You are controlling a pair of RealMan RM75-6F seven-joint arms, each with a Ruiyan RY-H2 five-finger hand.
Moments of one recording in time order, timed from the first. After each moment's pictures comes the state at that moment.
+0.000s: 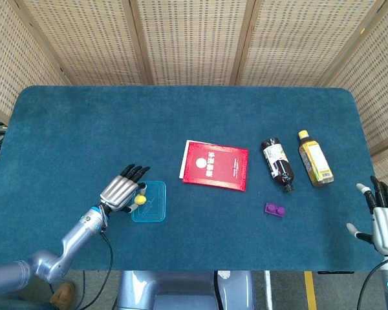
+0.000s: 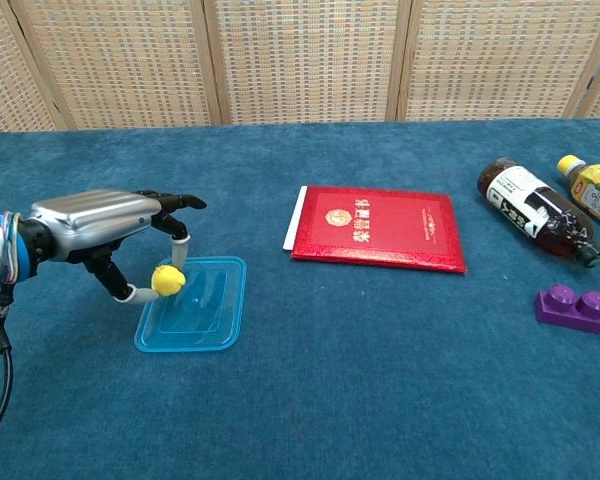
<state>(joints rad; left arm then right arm) -0.69 -1.55 -0.09 -1.36 1.34 0.86 0.24 0.08 -1.12 0.12 -1.61 -1.37 1.46 -0.11</state>
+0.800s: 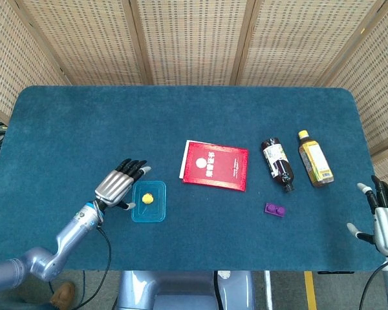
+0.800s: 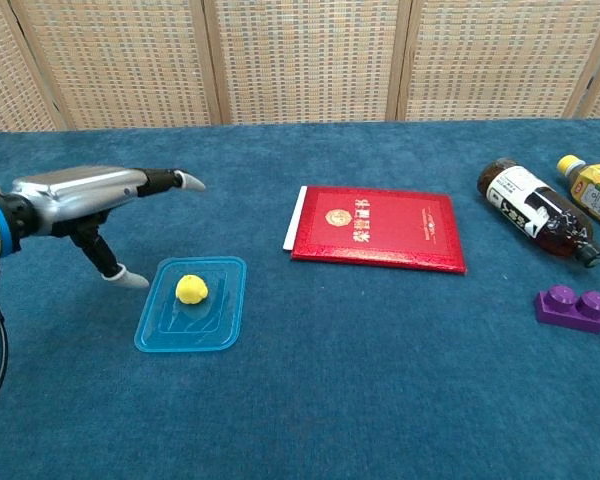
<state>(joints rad) -0.68 -1.47 -0.10 -1.42 1.35 0.92 0.13 0.07 -1.10 0.12 -1.62 -1.39 1.48 -0.08</state>
